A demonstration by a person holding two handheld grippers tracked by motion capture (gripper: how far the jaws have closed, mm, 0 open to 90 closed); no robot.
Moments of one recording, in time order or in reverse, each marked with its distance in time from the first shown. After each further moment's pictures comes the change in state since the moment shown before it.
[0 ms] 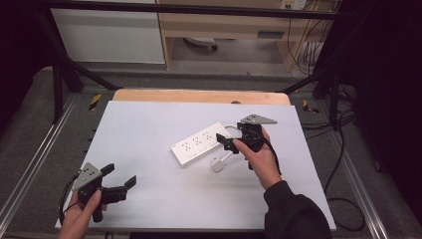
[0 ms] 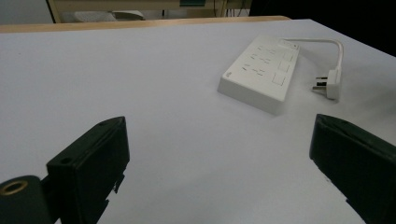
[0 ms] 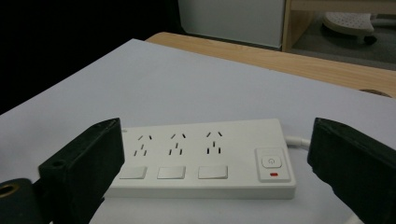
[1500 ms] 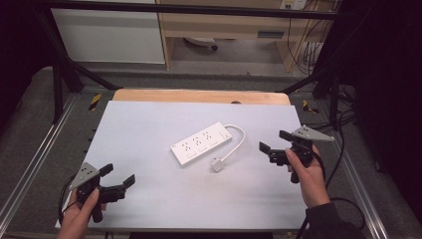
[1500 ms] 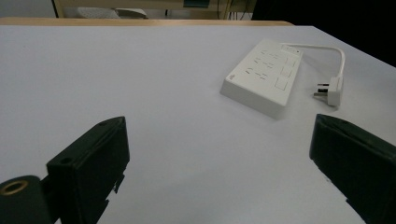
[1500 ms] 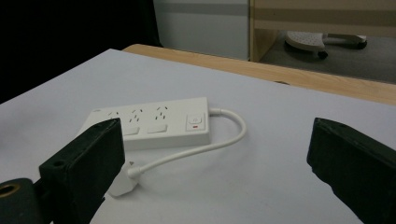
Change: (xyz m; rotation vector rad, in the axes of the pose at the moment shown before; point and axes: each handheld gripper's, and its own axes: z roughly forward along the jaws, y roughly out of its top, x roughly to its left) left arm 0.003 0.000 -0.001 -0.003 0.003 -0.047; right arm -0.049 -0.027 -0.115 -0.072 -0.084 -0.007
